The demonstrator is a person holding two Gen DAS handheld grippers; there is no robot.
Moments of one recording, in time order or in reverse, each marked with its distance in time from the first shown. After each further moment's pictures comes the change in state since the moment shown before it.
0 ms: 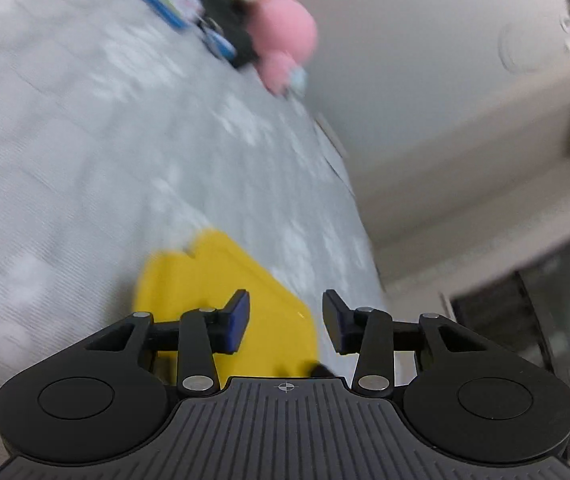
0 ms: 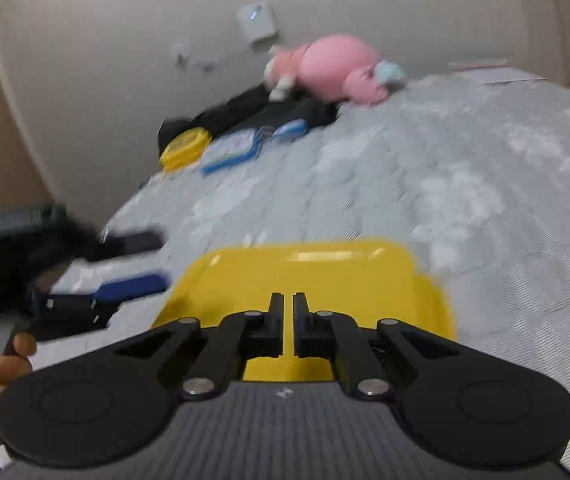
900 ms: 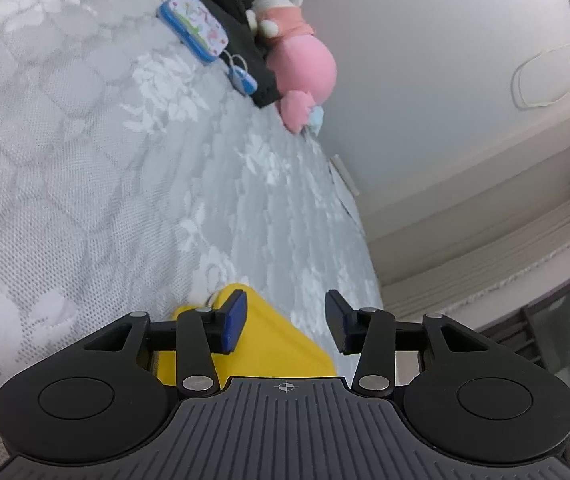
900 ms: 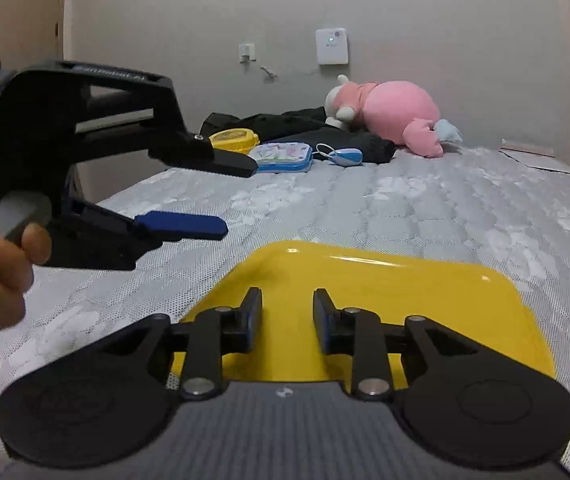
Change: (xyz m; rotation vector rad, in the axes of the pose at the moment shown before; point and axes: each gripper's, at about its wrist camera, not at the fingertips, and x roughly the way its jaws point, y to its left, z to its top) left arm -0.013 0.032 0.013 -0.113 -0.149 -0.013; right arm 0.037 0.056 -0.039 -0.267 -0.144 0.000
